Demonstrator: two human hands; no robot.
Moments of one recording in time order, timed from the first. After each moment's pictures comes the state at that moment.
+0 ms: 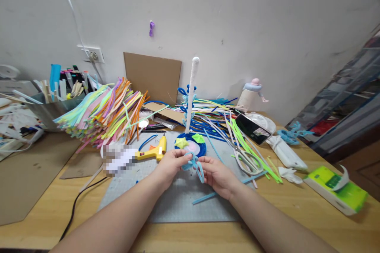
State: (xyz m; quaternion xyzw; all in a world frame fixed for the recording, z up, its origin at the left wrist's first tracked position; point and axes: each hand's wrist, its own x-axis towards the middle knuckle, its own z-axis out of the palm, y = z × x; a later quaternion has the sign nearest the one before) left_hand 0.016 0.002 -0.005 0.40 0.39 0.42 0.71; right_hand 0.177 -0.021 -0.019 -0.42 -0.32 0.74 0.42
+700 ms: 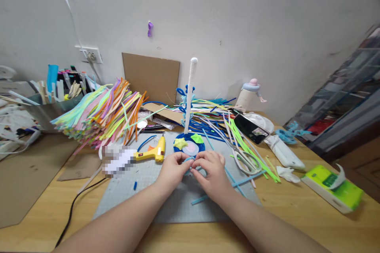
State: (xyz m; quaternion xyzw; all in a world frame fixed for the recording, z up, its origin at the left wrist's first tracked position) left_hand 0.026 -0.005 -0.014 0.53 0.47 0.45 0.54; right_hand 0.170 -0.039 -0.001 -0.49 -0.78 0.08 0.39
